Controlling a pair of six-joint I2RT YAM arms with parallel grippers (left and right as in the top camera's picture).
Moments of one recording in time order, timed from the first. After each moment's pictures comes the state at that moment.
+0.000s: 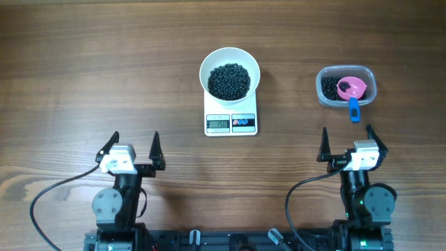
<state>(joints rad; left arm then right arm) 0.01 0.01 0.01 -0.07 0.07 -0.07 -0.04 0.02 0.01 0.00 -0.04 -0.14</state>
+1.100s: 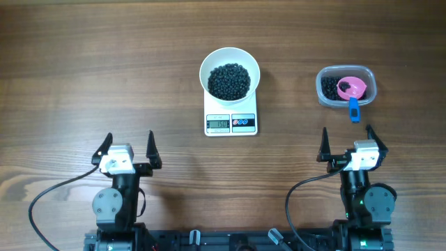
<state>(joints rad) 0.01 0.01 0.01 -0.07 -0.01 -0.03 -0.04 0.02 0.01 0.00 -0.04 -0.14</state>
